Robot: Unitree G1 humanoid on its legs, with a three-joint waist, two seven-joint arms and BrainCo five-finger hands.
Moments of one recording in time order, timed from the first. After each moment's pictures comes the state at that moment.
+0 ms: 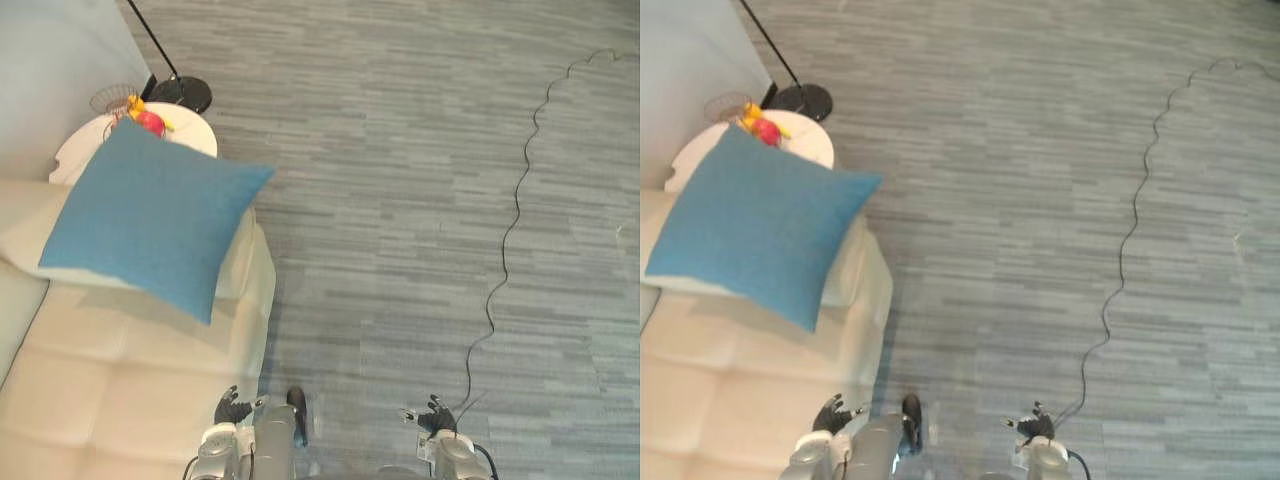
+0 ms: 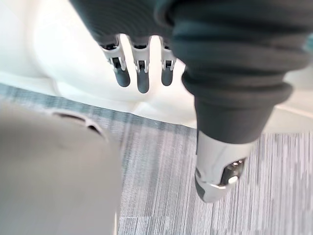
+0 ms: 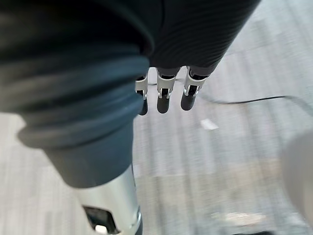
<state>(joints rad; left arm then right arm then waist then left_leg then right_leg) 0.03 0.08 0.13 0.99 0.00 -0.07 0.11 -0.01 -0.01 -0.19 0.97 -0.07 -0.05 -0.12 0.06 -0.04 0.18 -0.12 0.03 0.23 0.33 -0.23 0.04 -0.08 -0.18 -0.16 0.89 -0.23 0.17</state>
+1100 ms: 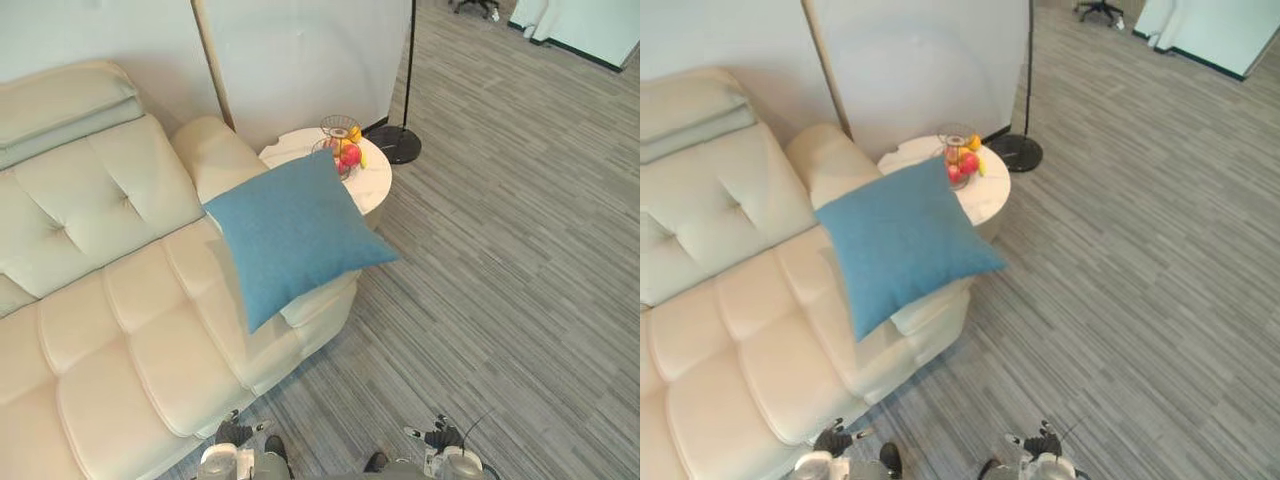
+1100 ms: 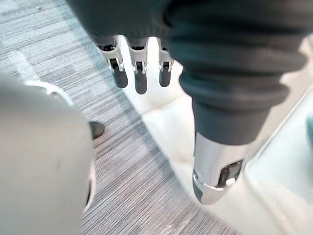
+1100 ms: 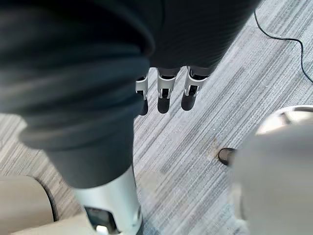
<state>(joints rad) 0.07 0.09 0.07 1.02 -0.03 -0.08 0.12 0.06 -0.02 -0.27 1.00 -0.04 -0.04 -0.12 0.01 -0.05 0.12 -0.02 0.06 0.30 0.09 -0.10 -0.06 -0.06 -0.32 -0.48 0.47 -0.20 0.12</state>
